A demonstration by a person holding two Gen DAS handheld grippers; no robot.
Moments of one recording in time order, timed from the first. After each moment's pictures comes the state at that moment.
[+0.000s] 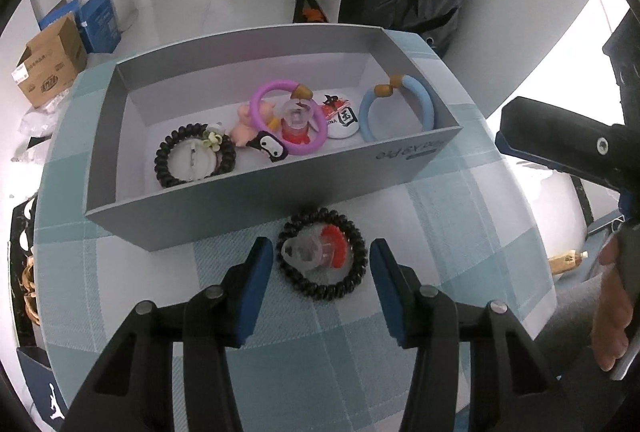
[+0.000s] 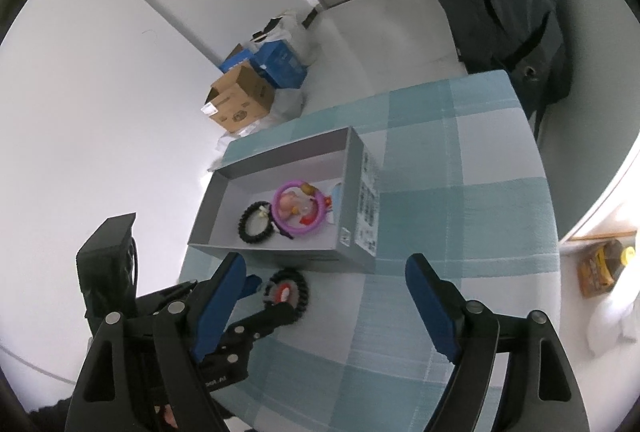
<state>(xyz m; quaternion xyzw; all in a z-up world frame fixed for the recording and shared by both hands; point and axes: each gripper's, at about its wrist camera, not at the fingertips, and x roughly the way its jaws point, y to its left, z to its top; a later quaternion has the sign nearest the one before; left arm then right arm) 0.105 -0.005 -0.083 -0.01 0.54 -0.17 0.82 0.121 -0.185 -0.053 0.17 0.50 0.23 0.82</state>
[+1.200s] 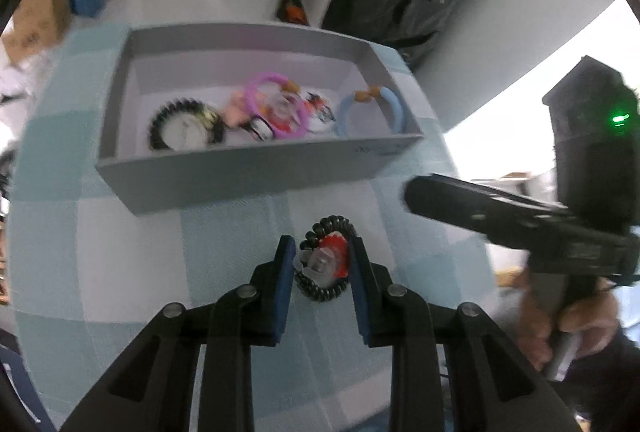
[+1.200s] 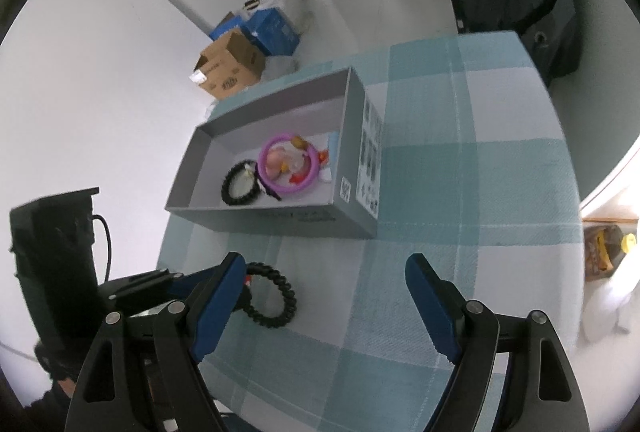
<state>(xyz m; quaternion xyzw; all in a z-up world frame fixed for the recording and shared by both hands) 0.100 0.022 -0.077 -0.12 0.56 -0.24 0.78 0.119 -0.162 -0.079 0.14 0.55 0.23 0.79</state>
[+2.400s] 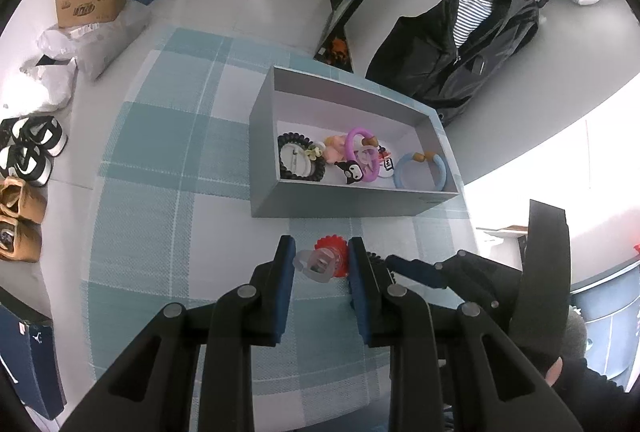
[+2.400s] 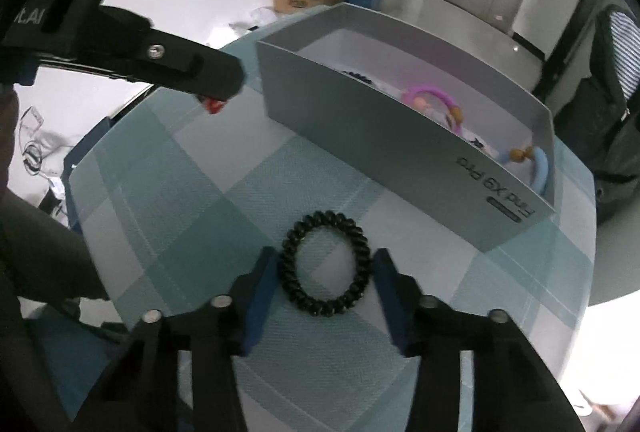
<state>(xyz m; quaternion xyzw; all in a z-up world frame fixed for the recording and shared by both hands) 0.099 0.089 -0.055 -0.18 0.53 -0.16 0.82 0.057 -0.038 -0.101 -0.20 0.48 0.29 0.80</state>
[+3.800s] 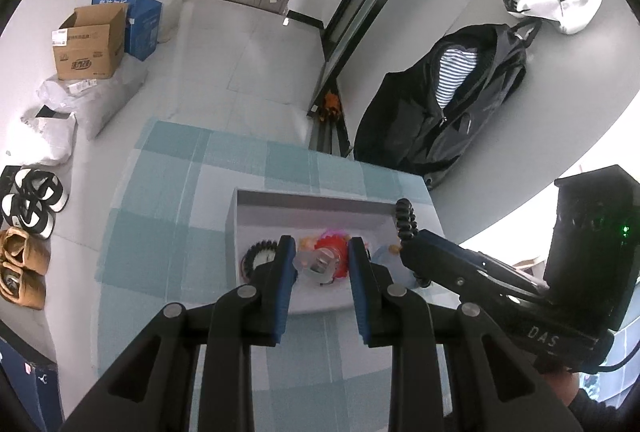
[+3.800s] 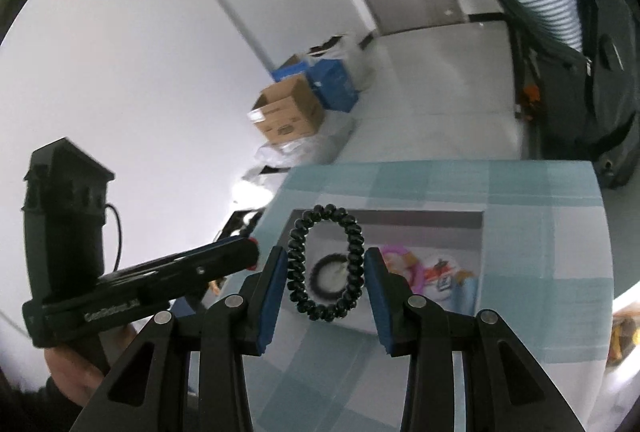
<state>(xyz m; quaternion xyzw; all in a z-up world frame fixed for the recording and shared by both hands) 0.136 0.075 -0.015 -0.17 0.45 -0.15 0.86 0.147 -0.100 -0.020 0.12 0.43 0.30 0.84</state>
